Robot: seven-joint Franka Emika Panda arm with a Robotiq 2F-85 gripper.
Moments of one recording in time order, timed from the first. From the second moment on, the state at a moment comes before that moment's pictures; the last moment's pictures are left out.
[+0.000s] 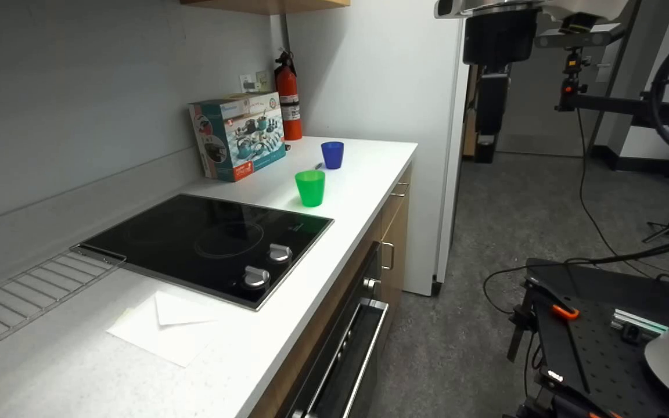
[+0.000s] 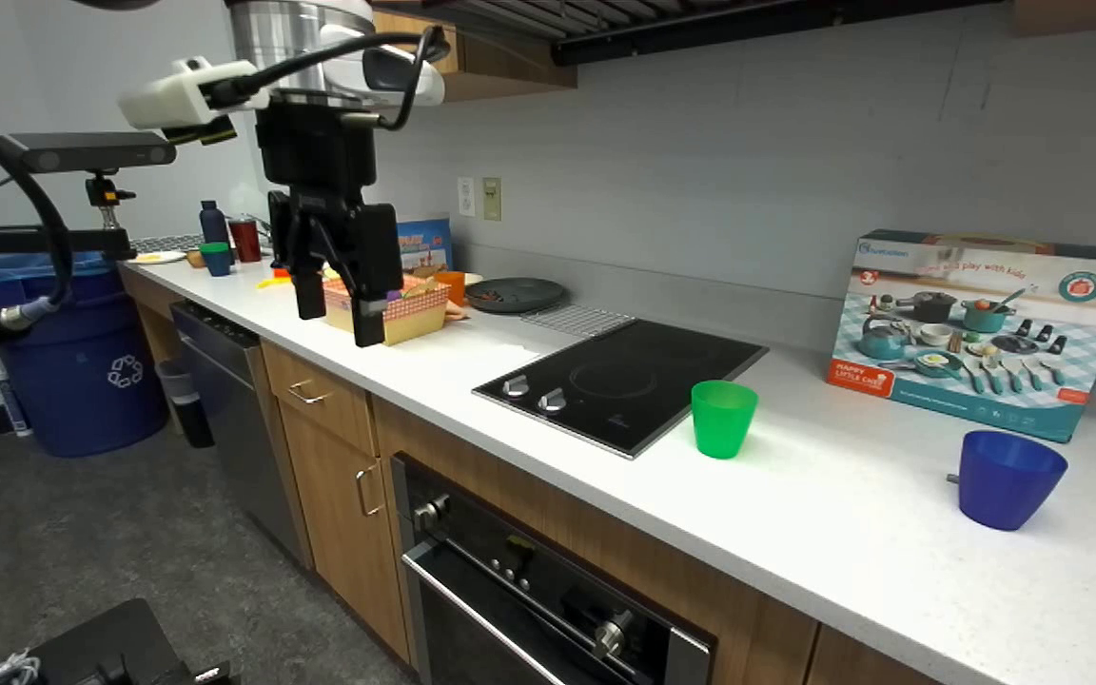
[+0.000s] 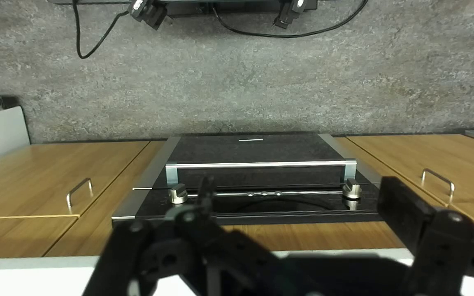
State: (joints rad) arm -0.01 -0.61 0.01 -2.52 0.01 1.87 0.02
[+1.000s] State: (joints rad) arm -0.01 -0.61 0.01 -2.52 0.01 1.90 0.02
